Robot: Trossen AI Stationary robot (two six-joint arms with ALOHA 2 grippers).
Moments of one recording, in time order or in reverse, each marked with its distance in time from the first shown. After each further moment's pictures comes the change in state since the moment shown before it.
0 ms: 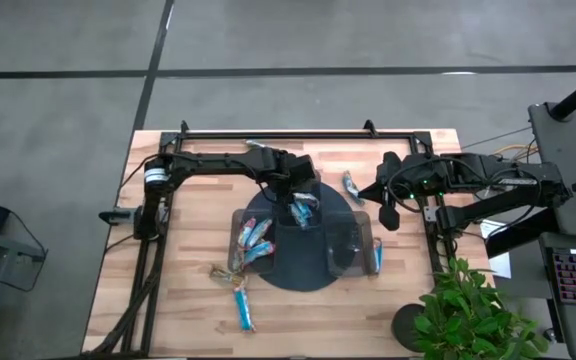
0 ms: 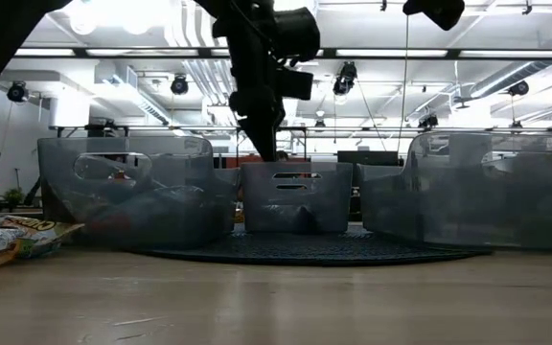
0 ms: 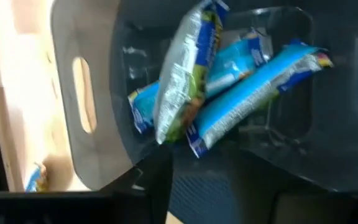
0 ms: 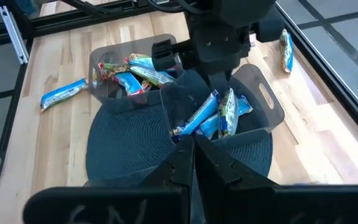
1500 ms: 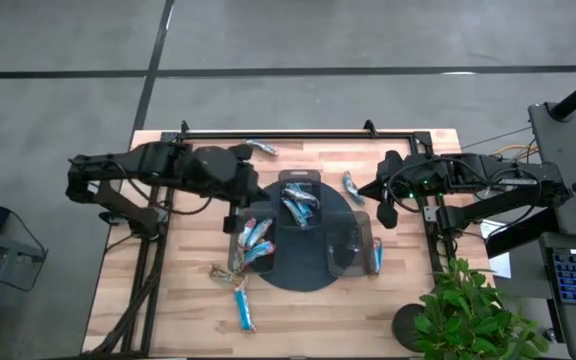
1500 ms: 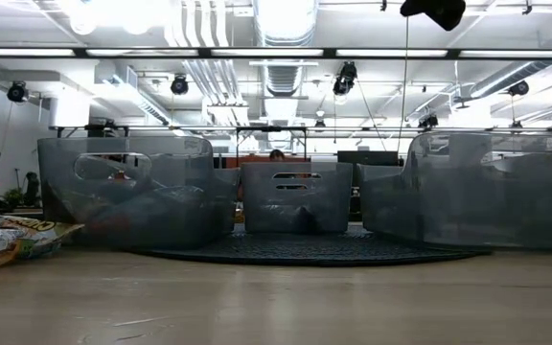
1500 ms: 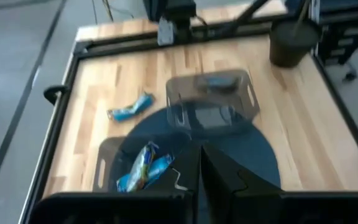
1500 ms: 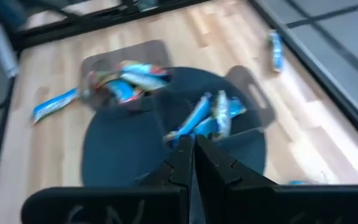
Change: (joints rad) left arm -0.288 -0.581 0.027 0.027 -0.012 -0.232; right arm 0.000 0.000 0.000 0.008 0.066 0.060
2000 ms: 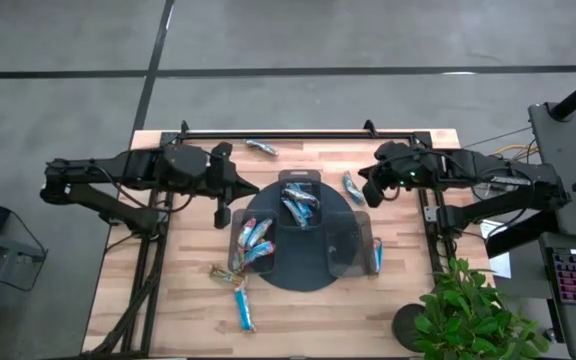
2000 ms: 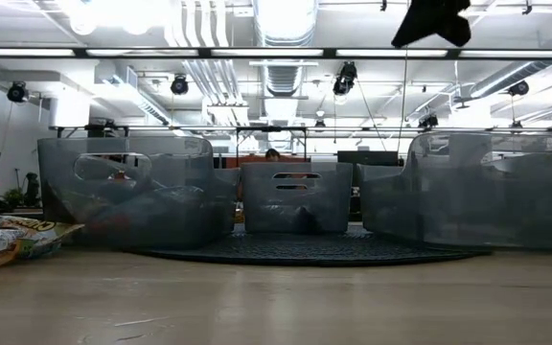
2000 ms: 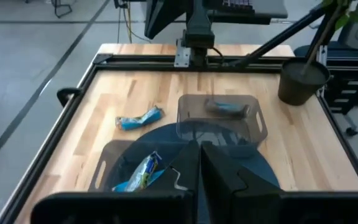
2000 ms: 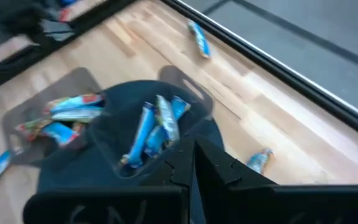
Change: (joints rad) left arm 0.053 -0.267 -0.412 0.324 0.001 -0.094; right arm -0.106 0.050 0.000 -0.036 0.157 0.244
